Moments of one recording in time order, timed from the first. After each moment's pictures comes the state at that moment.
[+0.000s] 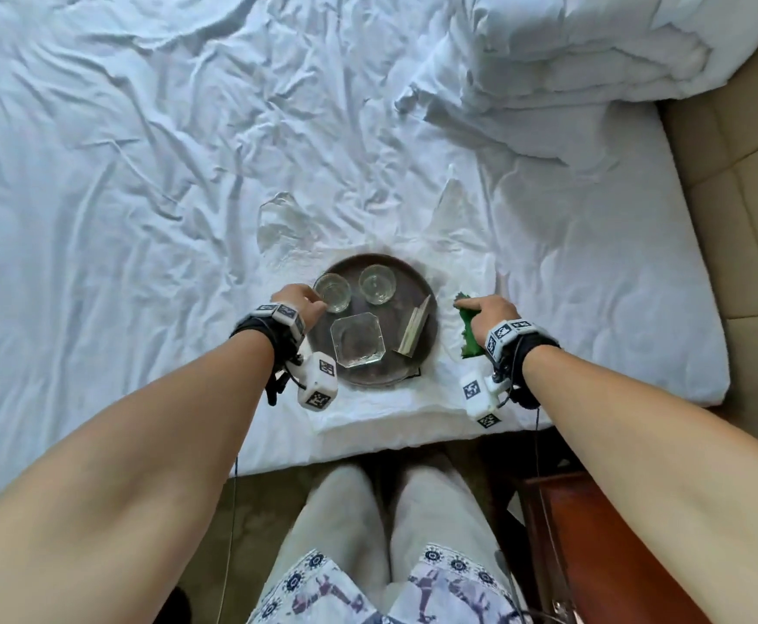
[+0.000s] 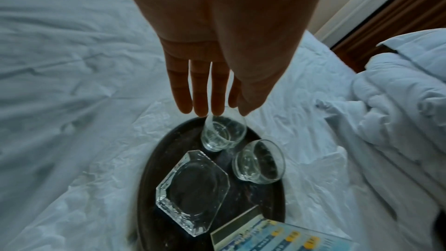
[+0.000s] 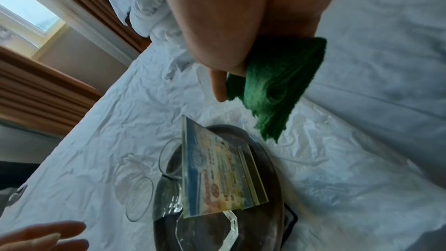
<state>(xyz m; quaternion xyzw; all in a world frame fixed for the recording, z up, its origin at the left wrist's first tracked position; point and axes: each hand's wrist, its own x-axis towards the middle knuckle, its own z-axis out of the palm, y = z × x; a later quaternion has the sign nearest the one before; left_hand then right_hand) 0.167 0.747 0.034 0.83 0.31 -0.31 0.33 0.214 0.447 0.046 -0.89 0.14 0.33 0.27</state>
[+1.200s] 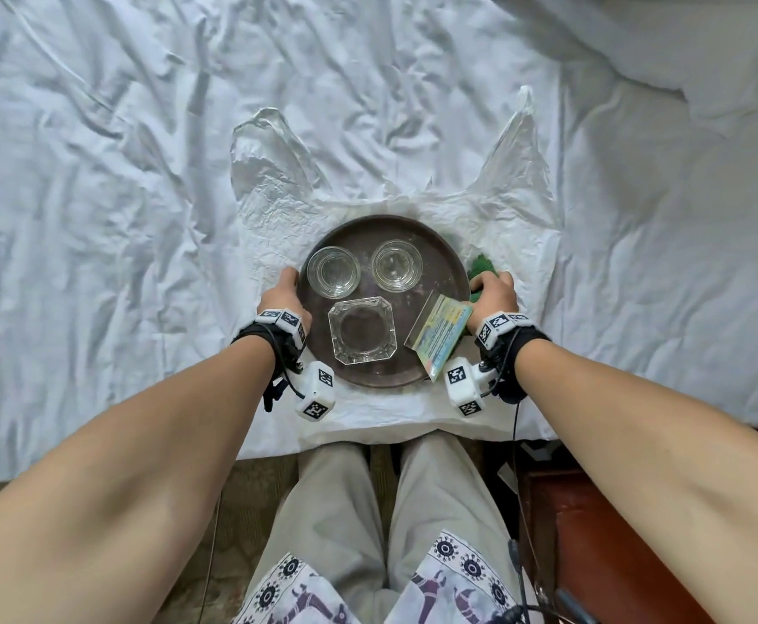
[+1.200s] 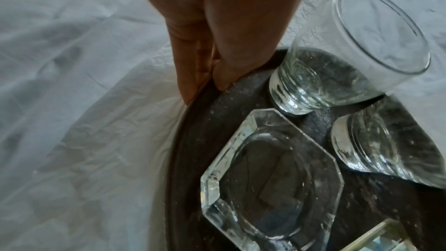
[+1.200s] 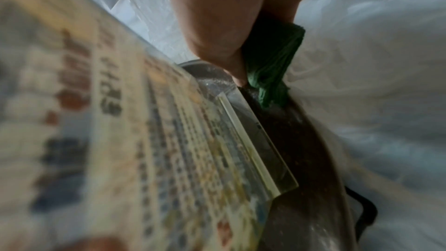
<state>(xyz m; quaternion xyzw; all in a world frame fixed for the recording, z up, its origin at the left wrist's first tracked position) 0.165 0.763 -0.105 0.82 0.37 -0.36 0.25 0.255 0.485 -0.119 -0.91 0.14 0.34 0.18</state>
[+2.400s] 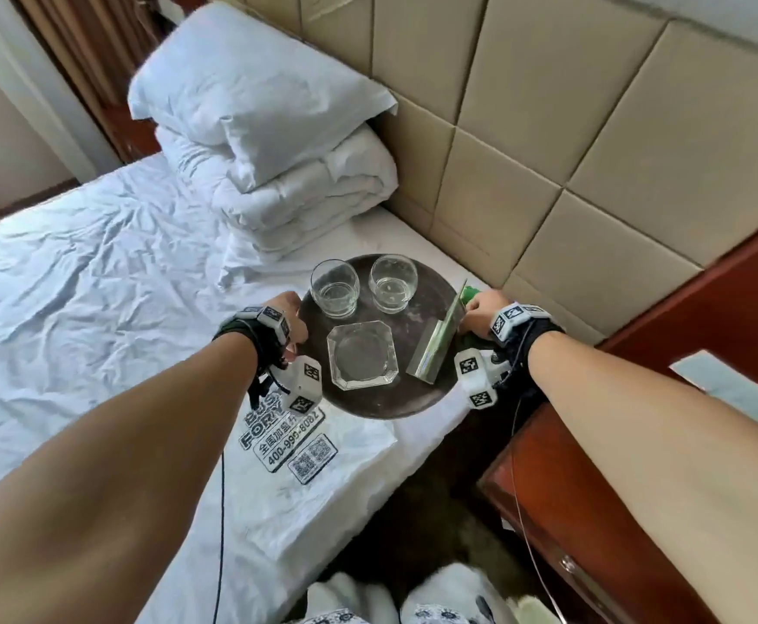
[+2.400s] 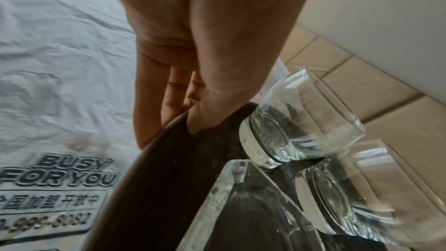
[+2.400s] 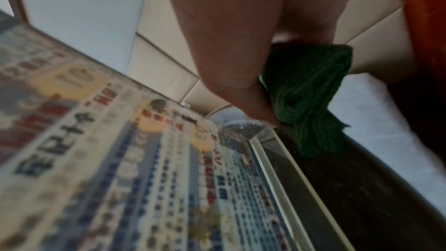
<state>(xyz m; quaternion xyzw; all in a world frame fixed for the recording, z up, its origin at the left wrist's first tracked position) 0.230 0.554 0.261 0.92 -0.01 -0.33 0.22 0.132 0.243 0.248 -0.91 0.29 0.19 0.24</state>
